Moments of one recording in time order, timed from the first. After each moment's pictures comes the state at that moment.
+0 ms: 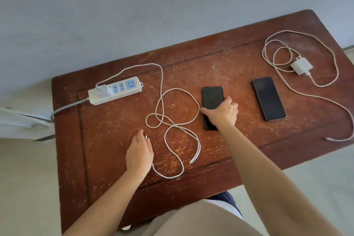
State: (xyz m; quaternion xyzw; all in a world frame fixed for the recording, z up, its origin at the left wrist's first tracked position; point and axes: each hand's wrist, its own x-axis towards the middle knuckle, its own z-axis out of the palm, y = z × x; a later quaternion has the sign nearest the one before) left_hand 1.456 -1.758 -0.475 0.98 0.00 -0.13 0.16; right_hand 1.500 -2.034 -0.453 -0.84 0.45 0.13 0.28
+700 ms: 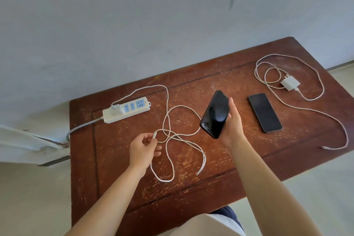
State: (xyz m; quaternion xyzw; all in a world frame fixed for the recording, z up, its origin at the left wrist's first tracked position) left_hand 1.495 -1.756 -0.404 0.78 0.19 -0.18 0.57; right_hand 1.474 -2.027 -0.390 -0.33 0.40 0.02 0.86
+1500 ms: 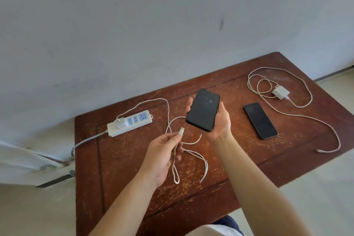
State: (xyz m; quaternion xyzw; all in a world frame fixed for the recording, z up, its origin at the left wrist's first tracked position) left_hand 1.474 -1.791 -0.285 0.59 0.15 -0.33 0.72; right_hand 1.502 -1.973 -0.316 -0.05 0.24 0.01 0.97
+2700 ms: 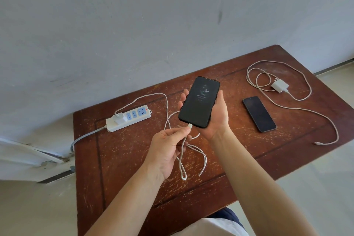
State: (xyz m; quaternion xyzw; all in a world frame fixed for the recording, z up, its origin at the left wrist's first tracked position) left_hand 1.465 -1.808 -0.266 0.60 0.15 -0.34 0.71; right_hand 1.495 -1.961 -0.297 -0.11 0.22 0.02 0.97
